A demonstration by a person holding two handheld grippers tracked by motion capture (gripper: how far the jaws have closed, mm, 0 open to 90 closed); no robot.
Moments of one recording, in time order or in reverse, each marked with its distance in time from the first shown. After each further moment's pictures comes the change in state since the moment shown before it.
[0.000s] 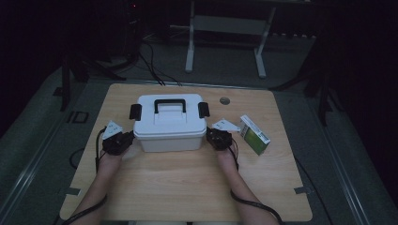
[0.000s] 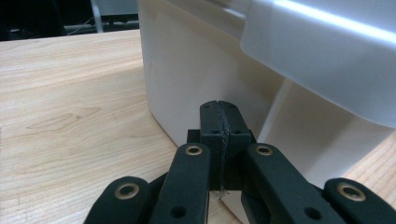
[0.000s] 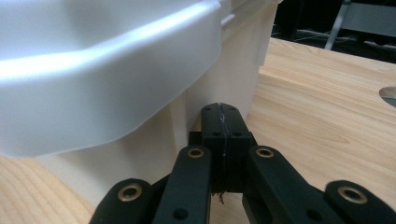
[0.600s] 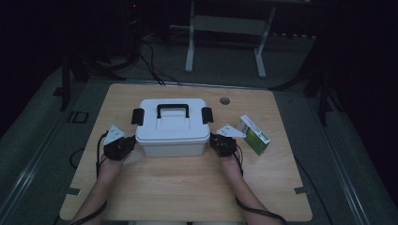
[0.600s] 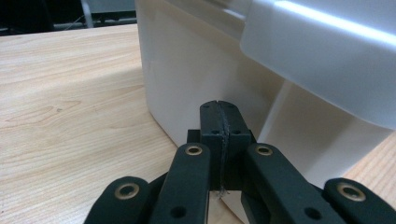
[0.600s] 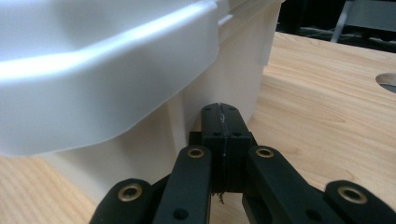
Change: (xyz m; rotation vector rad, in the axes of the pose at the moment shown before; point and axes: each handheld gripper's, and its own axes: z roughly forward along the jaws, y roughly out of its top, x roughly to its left) left arm -0.017 -0.004 -0.010 0.015 -0.027 0.018; right arm 0.003 -0.011 -0.023 -0.002 0.017 0.014
